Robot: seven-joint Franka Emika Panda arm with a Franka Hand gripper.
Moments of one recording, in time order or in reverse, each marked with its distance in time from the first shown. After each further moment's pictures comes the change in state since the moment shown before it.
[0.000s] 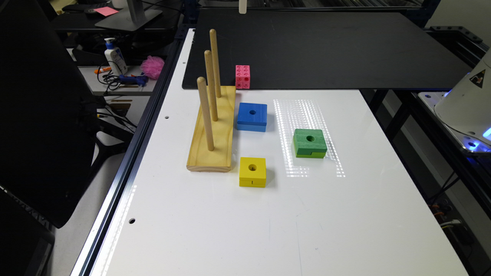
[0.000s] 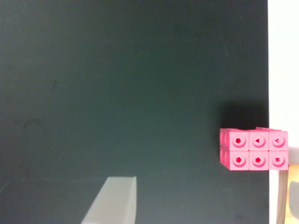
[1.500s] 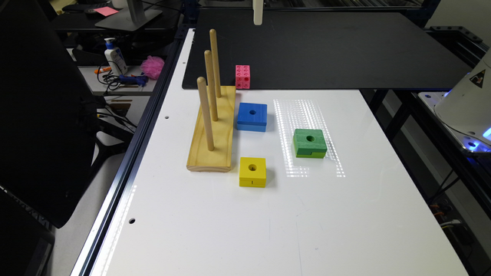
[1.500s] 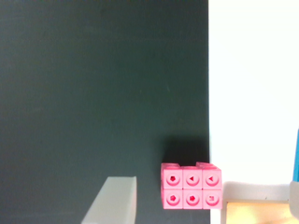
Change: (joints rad) arm 0.003 -0.118 0.079 -0.165 0.001 0.004 0.071
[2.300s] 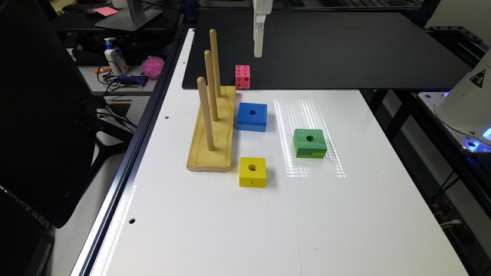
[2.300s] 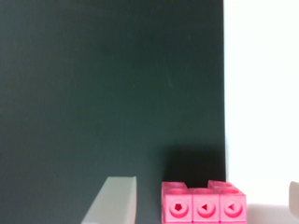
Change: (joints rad) arm 0.000 0.130 0.000 -0.077 0.000 0.222 0.000
